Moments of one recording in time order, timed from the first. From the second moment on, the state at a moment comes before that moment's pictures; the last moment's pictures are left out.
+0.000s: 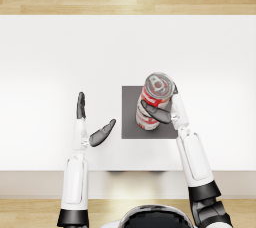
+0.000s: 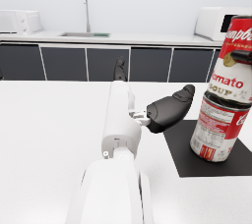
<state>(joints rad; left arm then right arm) 0.21 1.47 0.05 -1.57 1.42 0.00 0.00 0.56 -1.55 0.30 1.37 1.38 -0.08 -0.33</state>
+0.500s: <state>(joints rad) 0.20 1.48 0.03 -1.60 1.42 0.00 0.00 0.55 -1.56 0.32 1.44 1.38 -0.07 -0.35</state>
